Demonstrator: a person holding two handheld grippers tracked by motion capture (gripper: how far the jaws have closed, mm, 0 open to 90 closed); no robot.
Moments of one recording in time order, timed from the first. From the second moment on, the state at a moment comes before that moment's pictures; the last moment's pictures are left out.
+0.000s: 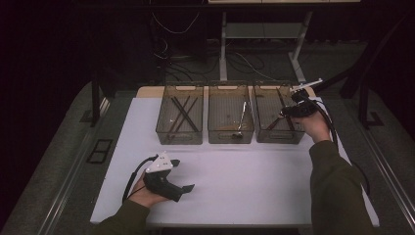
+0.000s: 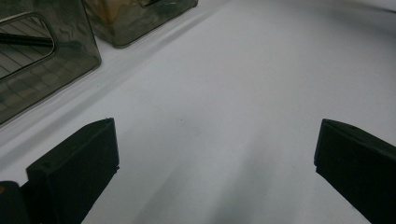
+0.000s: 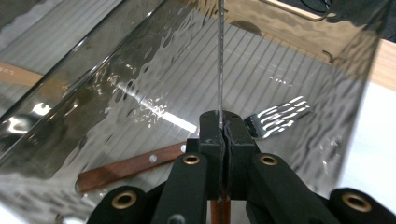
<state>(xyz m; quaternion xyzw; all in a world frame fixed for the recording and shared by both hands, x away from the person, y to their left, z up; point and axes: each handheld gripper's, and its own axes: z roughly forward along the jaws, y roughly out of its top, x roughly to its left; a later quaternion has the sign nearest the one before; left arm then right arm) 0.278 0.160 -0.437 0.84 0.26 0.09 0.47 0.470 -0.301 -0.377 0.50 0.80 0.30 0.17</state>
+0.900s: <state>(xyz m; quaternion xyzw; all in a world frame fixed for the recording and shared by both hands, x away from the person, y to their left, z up) 0.280 0.162 -0.438 0.84 0.27 0.09 0.46 0.419 -0.304 -0.366 0.47 0.75 0.42 0.17</state>
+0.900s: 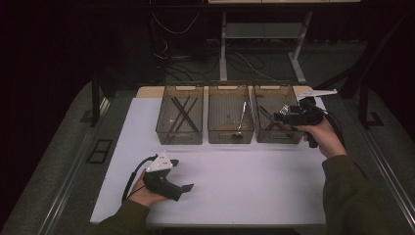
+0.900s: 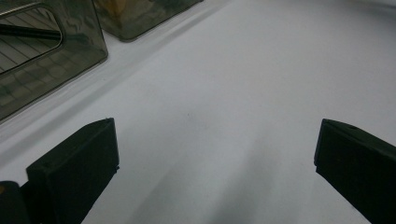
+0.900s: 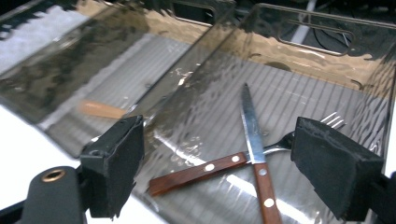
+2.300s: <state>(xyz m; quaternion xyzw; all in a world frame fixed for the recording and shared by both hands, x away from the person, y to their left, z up) 0.279 0.162 -0.437 0.84 0.27 0.09 0.46 0.260 -0.289 -0.448 0.37 0.81 0.45 0.13</state>
